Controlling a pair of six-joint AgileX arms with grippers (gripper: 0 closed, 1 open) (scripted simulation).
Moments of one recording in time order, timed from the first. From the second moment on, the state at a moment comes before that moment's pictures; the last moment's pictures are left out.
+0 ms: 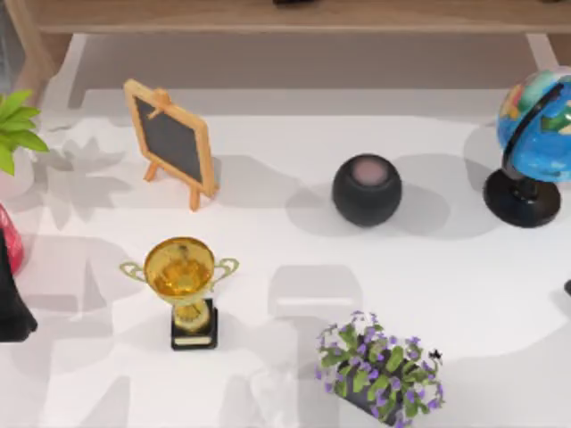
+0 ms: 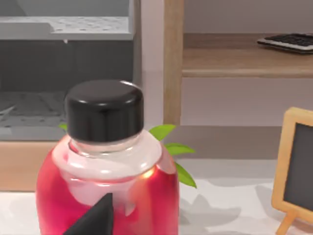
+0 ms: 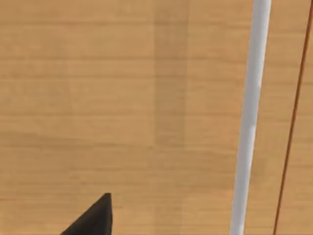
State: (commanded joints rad) left arm 0.00 0.00 0.00 0.00 0.00 0.00; right arm -0.45 2.31 1.13 1.19 -0.41 -1.56
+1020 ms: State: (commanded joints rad) left arm 0.00 0.00 0.00 0.00 0.00 0.00; right arm -0.44 2.35 1.21 1.14 -0.40 -1.56
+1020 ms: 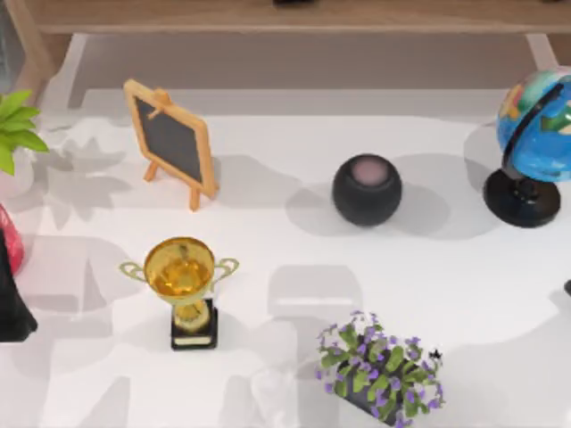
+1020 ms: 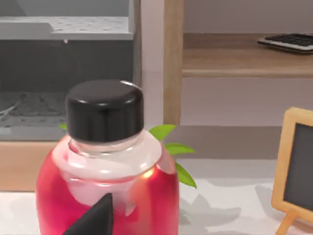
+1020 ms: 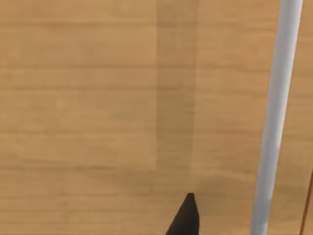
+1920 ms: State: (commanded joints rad) left arm 0.00 0.00 0.00 0.00 0.00 0.00; right arm -0.45 2.34 1.20 1.16 -0.40 -1.55
